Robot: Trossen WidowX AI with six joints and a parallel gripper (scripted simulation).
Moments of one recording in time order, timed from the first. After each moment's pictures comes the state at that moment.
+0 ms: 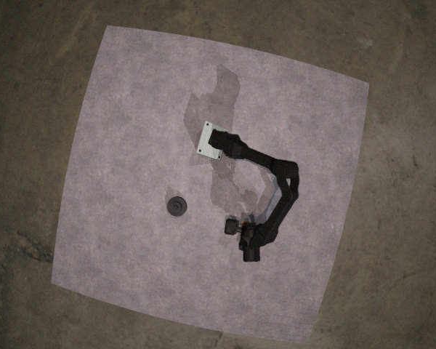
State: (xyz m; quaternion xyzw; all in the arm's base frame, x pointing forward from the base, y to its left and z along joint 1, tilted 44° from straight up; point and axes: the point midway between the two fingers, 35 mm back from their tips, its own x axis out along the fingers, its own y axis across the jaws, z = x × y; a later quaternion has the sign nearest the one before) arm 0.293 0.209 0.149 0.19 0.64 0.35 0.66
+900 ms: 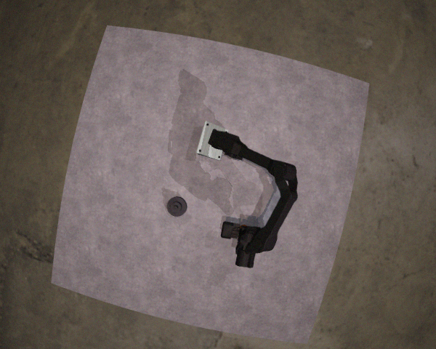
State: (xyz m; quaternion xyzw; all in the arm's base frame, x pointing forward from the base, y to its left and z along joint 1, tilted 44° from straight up) arm 0.307 0.160 0.180 0.19 0.65 0.33 0.66
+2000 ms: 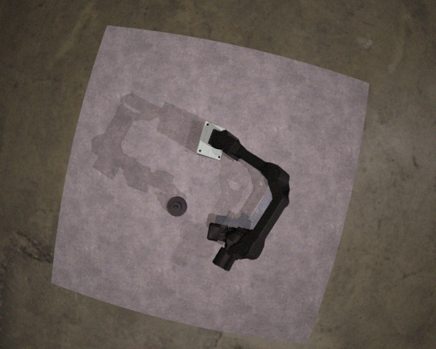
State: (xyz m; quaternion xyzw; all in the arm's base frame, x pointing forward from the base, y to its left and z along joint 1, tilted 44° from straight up) arm 0.325 0.075 0.198 0.20 0.64 0.33 0.67
